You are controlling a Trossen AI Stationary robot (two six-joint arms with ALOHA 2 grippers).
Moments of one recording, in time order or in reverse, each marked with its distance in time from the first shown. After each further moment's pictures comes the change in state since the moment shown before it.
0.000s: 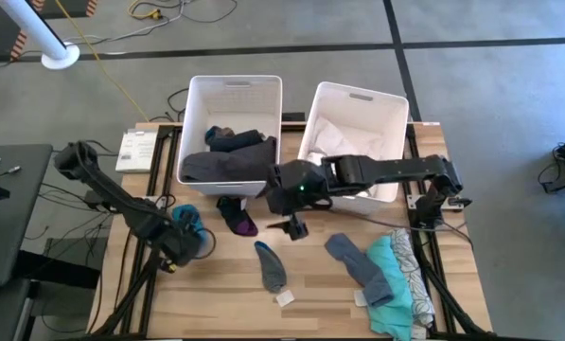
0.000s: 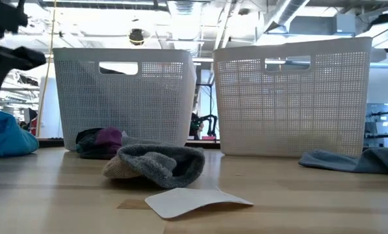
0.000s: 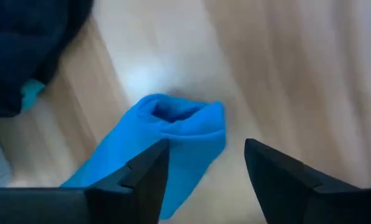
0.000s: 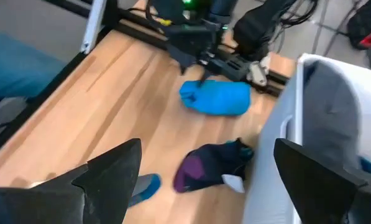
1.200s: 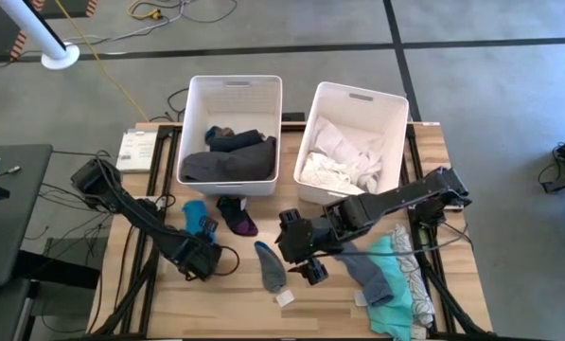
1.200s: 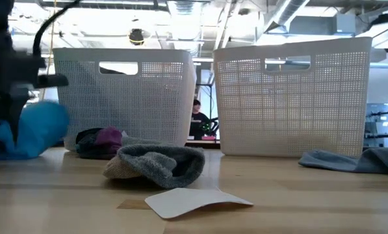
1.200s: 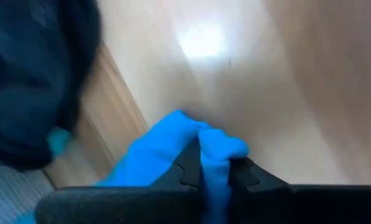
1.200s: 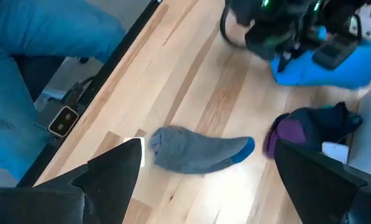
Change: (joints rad) left arm 0.016 0.417 0.046 0.156 -0.203 0.105; right arm 0.227 0.002 -0.121 -0.085 0.054 0.180
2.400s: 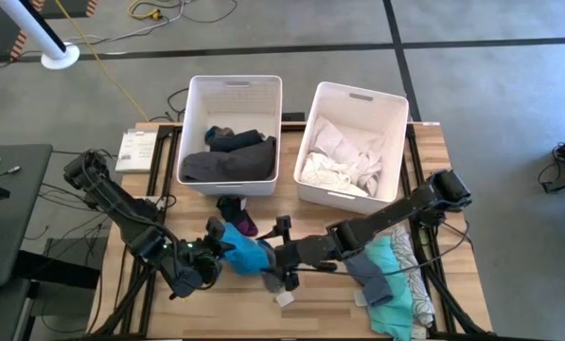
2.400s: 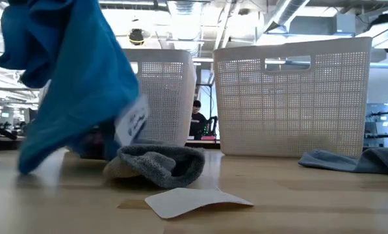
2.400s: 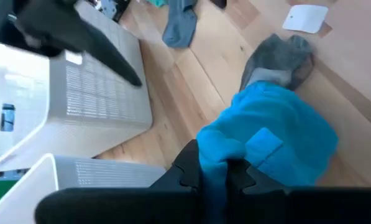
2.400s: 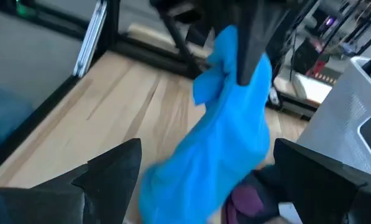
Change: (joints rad) left arm -0.103 -0.143 0.447 0.011 -0.390 0.388; right arm 0.067 0.000 -0.443 0.864 0.361 -0.034
